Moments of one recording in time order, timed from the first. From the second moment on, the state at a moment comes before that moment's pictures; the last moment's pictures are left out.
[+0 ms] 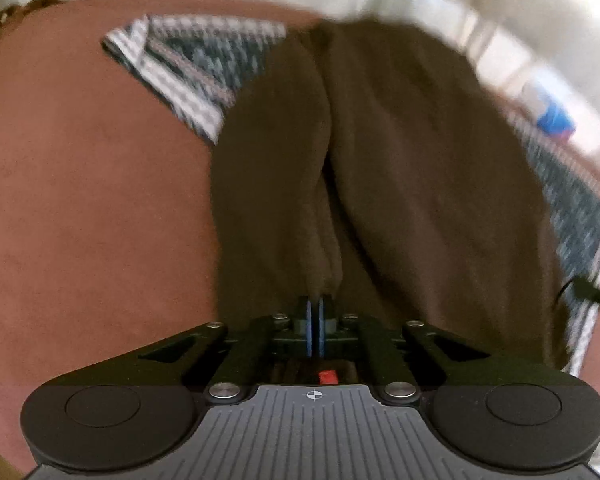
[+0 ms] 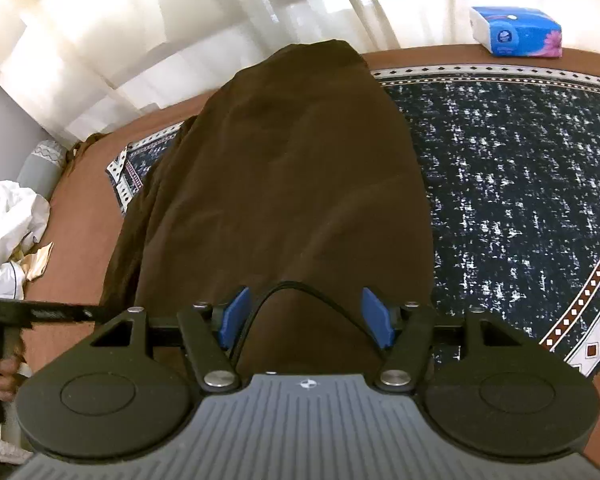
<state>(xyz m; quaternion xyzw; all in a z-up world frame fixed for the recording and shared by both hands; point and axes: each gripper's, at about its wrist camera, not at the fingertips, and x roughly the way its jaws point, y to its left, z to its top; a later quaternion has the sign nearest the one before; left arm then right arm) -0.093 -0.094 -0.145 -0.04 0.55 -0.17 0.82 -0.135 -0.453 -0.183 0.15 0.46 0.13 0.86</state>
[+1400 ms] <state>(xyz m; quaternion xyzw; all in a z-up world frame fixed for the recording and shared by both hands) -0.040 0.016 -0.089 0.13 0.44 -0.14 0.88 -0.211 -0.482 -0.140 0.04 0.46 0.06 0.89</state>
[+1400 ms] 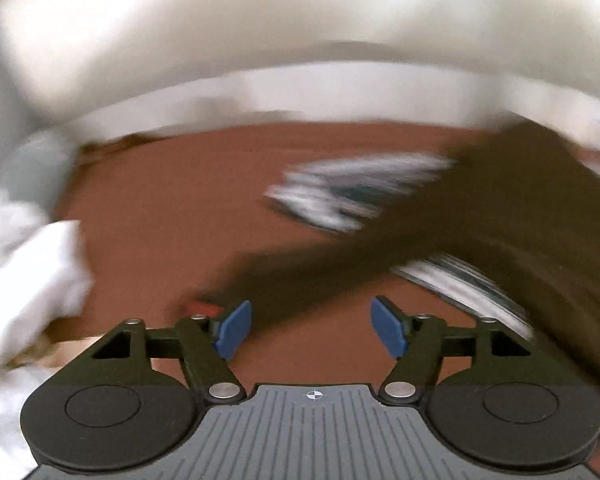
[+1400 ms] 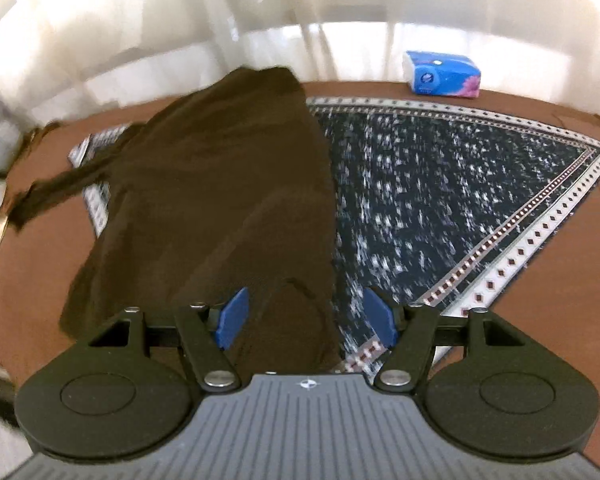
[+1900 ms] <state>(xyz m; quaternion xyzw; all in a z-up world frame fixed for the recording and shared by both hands) -0.195 -0.129 -0.178 0.24 0.50 -0.33 0.76 -0.243 -0.477 -0.171 -0.16 0.52 0.16 0.82</state>
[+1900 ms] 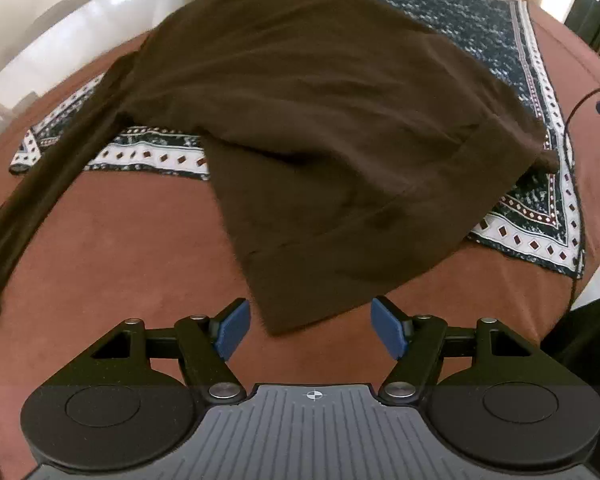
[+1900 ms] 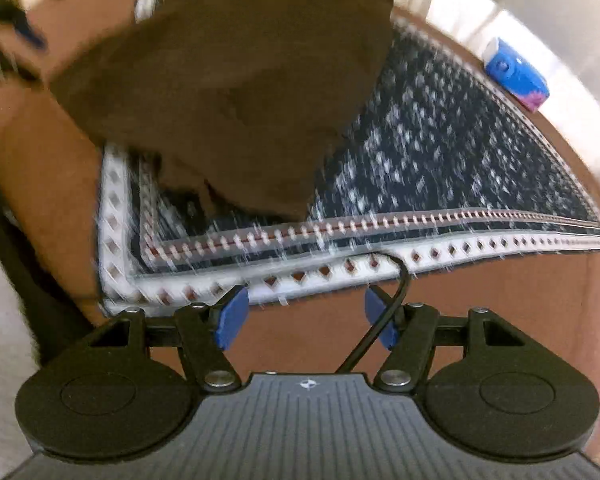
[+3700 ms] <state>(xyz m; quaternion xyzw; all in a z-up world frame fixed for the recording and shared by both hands) -0.167 -0.099 -0.148 0.08 0.51 -0.25 0.82 -0.188 -0.525 -0.121 0.03 0.40 0.21 0.89</state>
